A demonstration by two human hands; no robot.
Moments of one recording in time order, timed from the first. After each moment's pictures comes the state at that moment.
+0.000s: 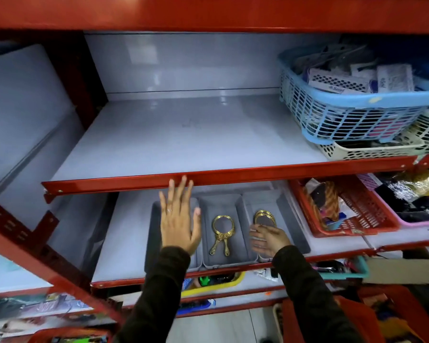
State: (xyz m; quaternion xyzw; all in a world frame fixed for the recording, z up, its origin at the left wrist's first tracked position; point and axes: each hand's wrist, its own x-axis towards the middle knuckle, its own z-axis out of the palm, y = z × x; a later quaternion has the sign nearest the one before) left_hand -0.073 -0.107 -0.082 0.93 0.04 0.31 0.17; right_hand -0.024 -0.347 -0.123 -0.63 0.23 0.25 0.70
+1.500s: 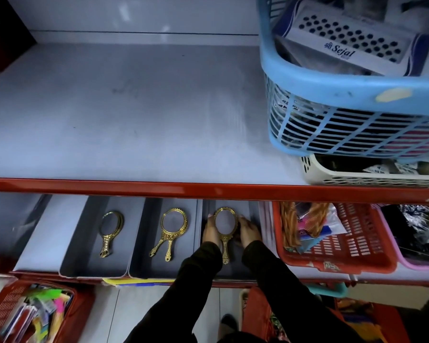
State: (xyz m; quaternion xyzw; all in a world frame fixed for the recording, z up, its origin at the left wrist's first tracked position) left_hand 0.089 -0.346 -0.195 0.39 0.47 -0.06 0.79; right_hand 0.123 -0.432 -0.228 -0.72 0.24 0.31 0.58
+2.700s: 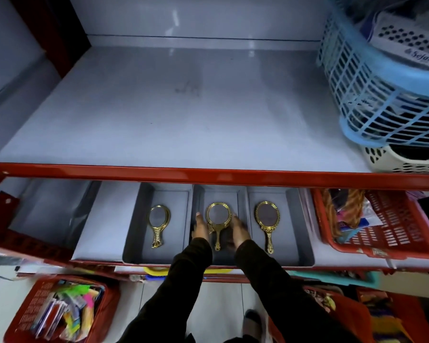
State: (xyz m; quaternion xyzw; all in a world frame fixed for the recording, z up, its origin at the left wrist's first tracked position) left_hand 0.014 -0.188 -0.201 0.46 0.52 -0.09 0.72; right_hand 0.046 -0.285 -0.217 -0.67 0.28 0.39 0.57
